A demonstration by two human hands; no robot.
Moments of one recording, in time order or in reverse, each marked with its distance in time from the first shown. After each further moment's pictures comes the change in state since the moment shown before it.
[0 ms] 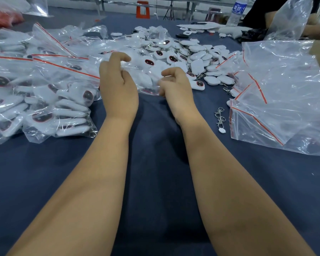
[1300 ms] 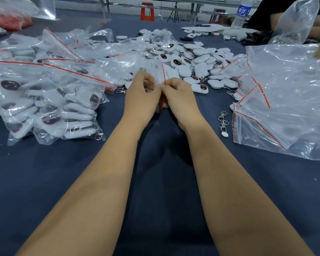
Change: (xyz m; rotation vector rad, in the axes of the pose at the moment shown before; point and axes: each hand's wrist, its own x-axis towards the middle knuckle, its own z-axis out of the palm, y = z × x) left_hand -0.010 0.017 0.012 -0.157 -0.361 -0.290; right_hand -0.004 0.001 0.000 -0.002 -0.083 0.008
